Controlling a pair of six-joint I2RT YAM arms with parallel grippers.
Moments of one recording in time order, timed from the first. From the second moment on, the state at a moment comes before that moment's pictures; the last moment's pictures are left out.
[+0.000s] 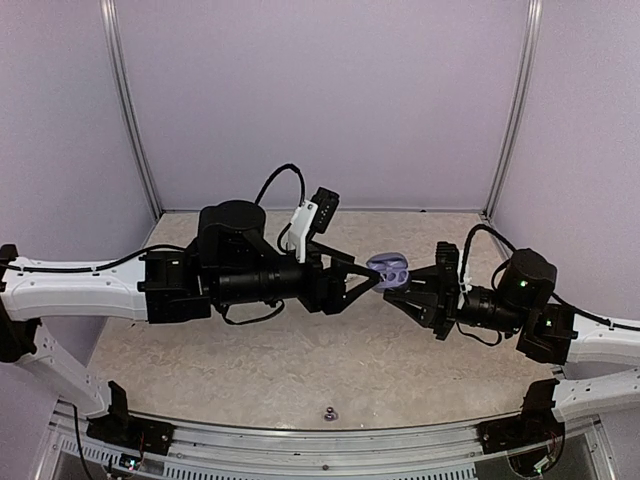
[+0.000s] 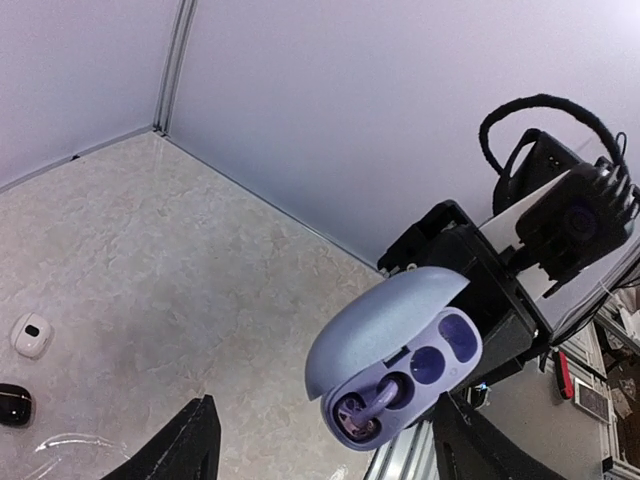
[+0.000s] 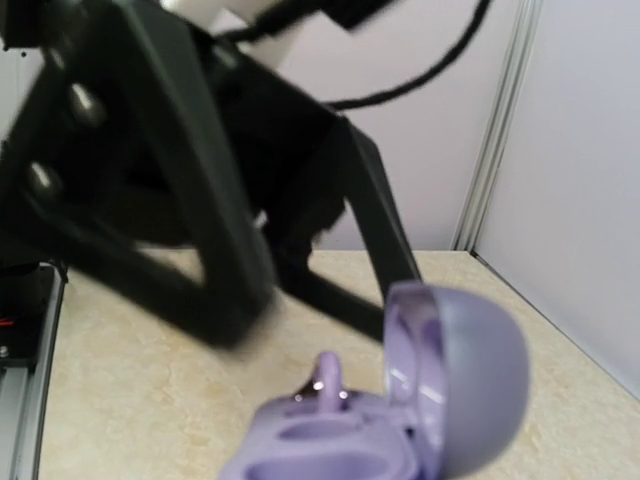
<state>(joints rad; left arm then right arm) -1.20 1.46 1.17 0.08 0.00 -0.37 0.96 0.86 0.51 0.40 -0.30 -0.18</state>
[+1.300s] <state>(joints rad) -1.38 1.72 0.81 0.07 0.07 0.15 0.96 0.74 0.46 0.28 -0.26 -0.05</state>
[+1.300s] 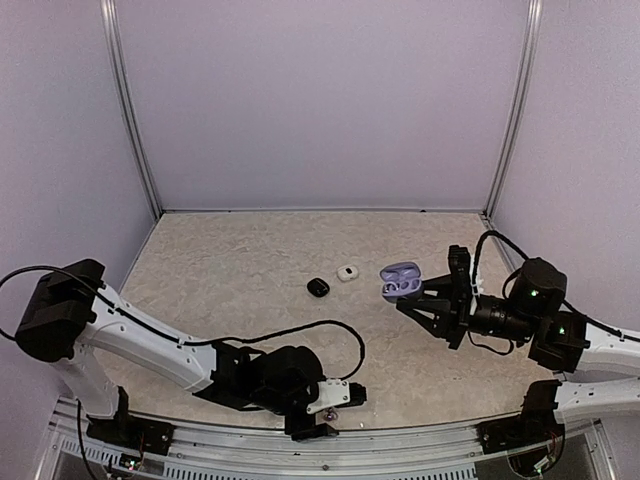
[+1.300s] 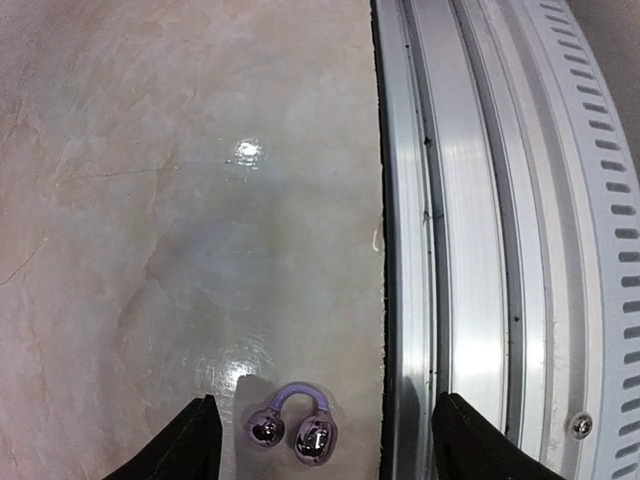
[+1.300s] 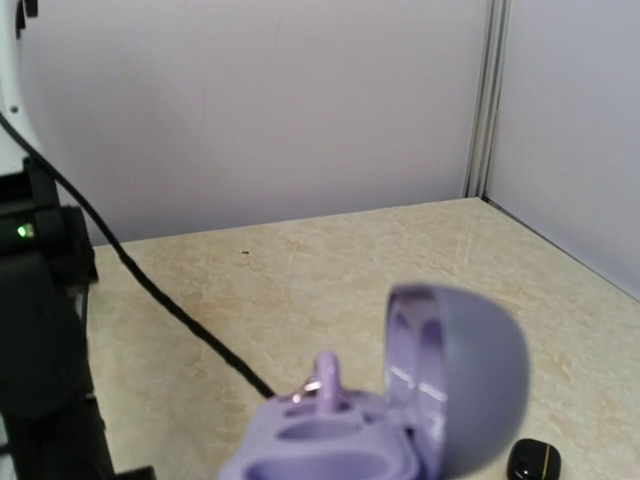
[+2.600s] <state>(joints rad) -1.27 1.77 0.94 -0.23 0.13 0.30 0.96 0.73 0.45 0.25 -0.24 -0.06</state>
